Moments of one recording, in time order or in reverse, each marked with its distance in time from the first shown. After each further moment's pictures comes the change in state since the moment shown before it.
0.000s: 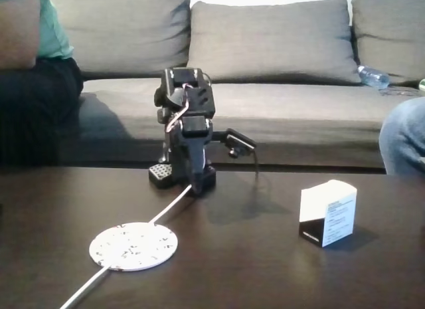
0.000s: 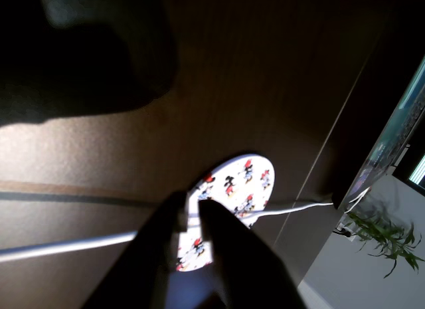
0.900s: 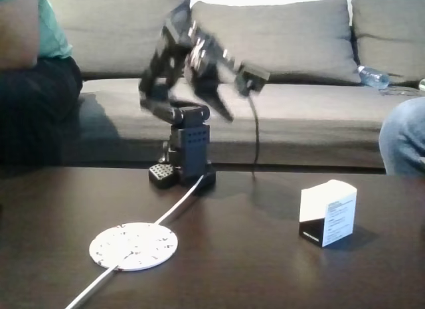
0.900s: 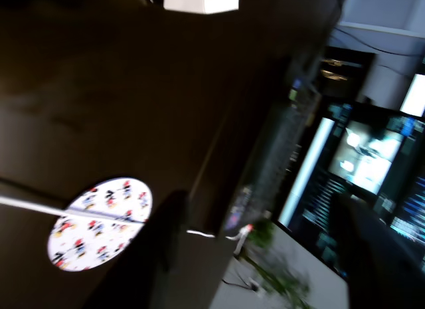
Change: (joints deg) arm -21.6 -23.2 -42.9 8.1 1.8
